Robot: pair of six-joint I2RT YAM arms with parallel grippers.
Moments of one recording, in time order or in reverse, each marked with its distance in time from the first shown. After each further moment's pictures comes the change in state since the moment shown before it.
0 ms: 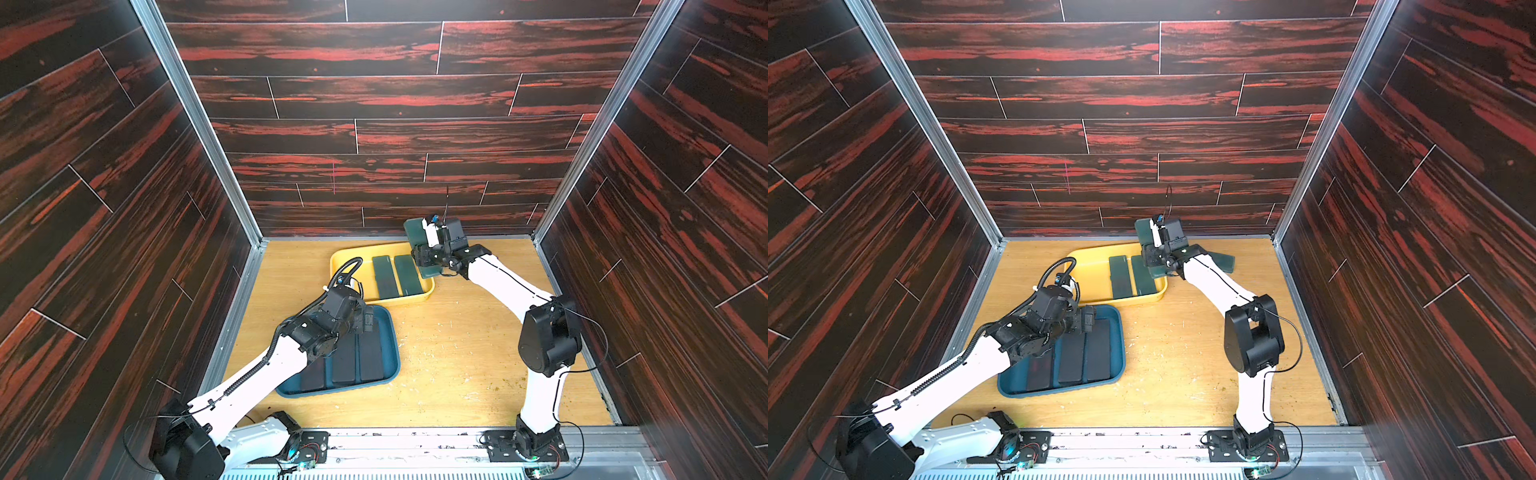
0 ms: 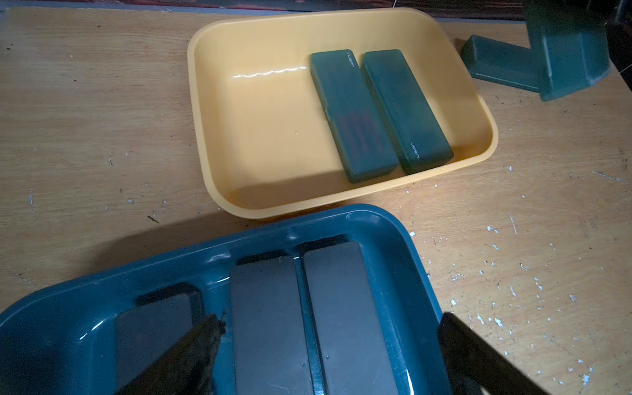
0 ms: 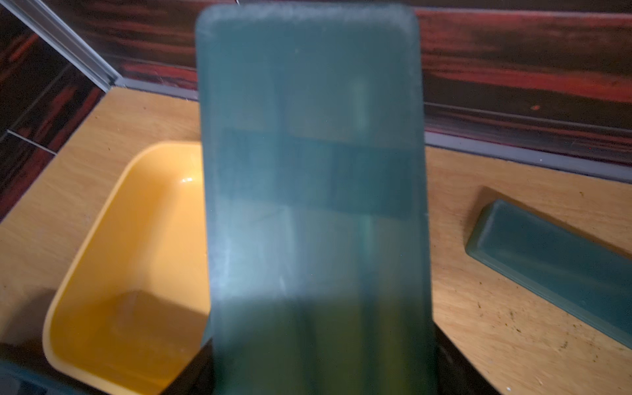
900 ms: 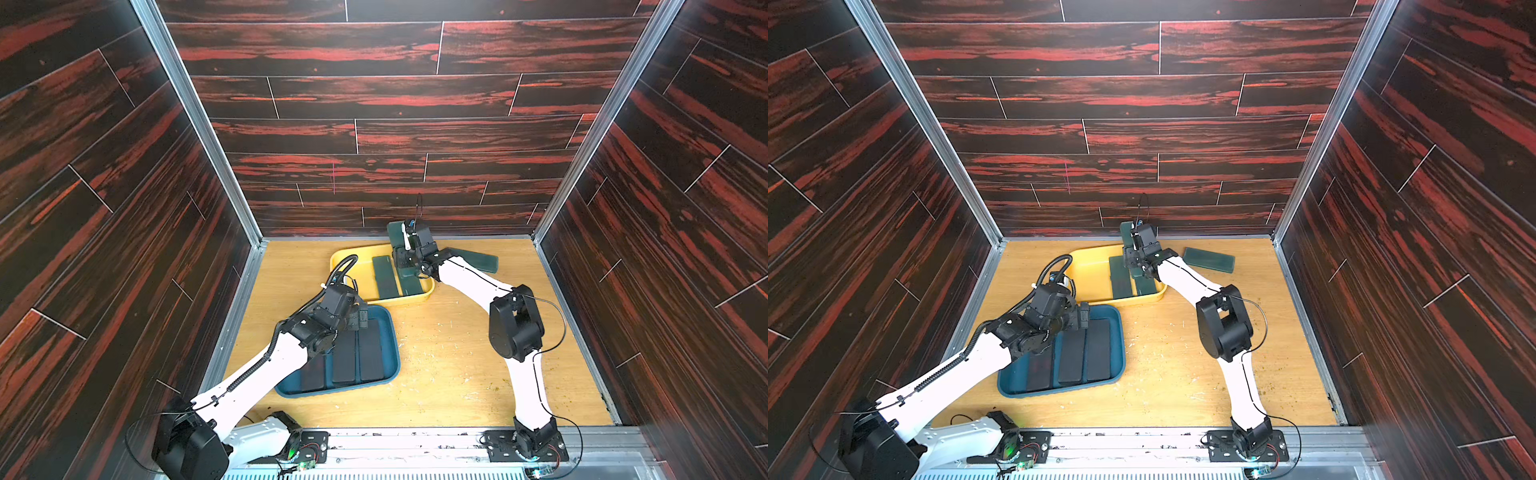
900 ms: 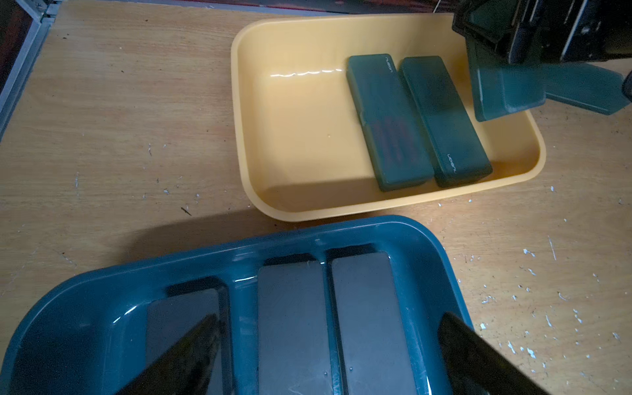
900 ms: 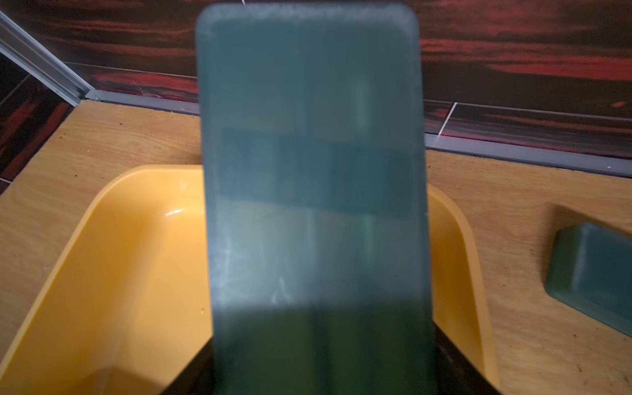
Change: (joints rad) left arm 0.050 0.019 0.003 -0.009 -0.049 -0.031; right arm 0.092 0.269 0.219 0.051 0.138 0.092
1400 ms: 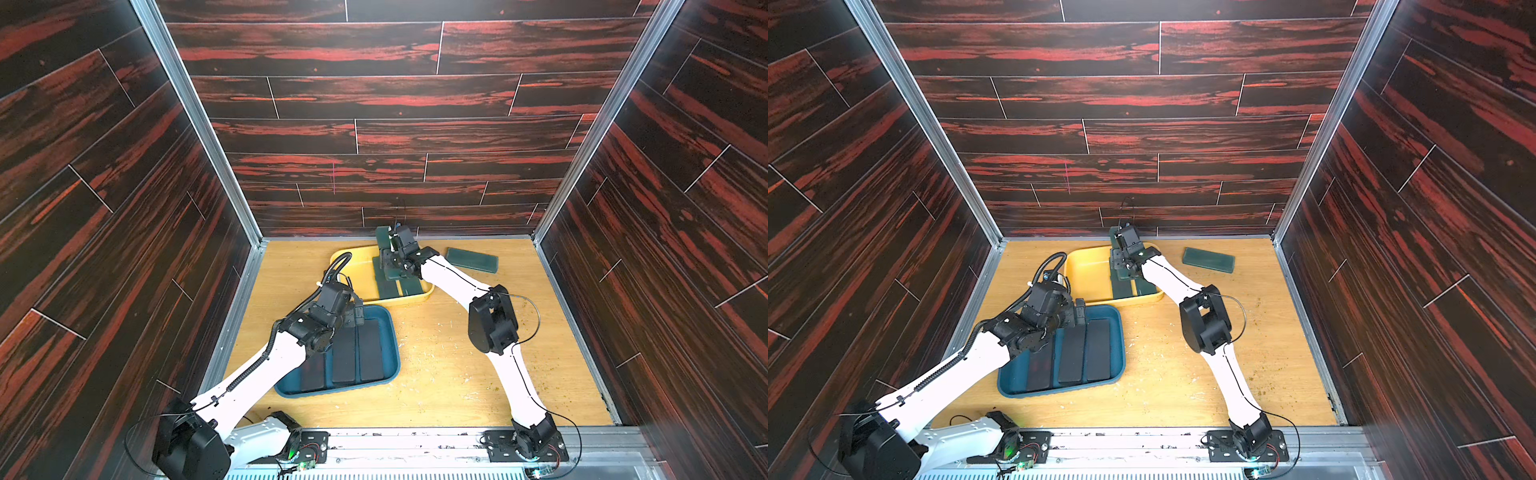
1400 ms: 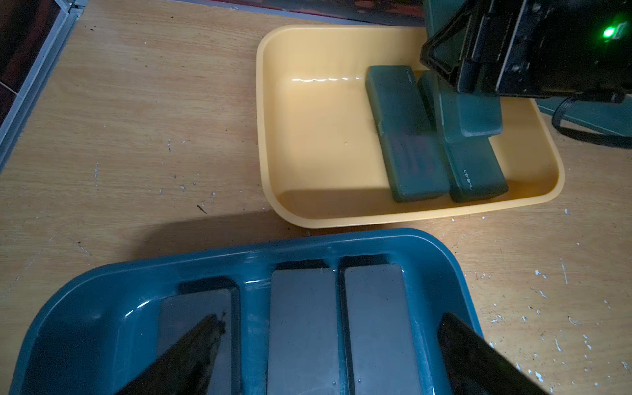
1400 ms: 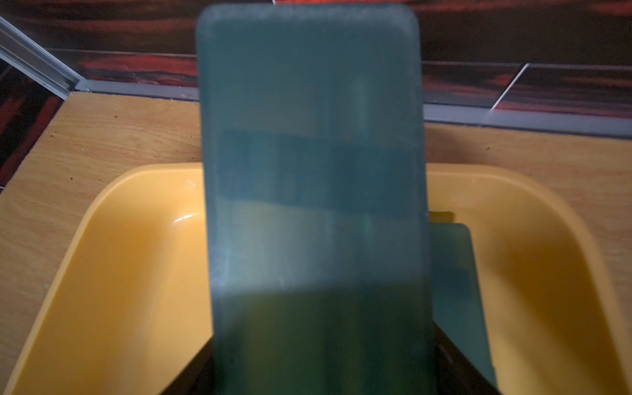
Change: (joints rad) left arm 0.037 0.000 0.000 0.000 -0.006 -0.025; right arm 0.058 0.209 0.288 -0.158 0.015 0.094
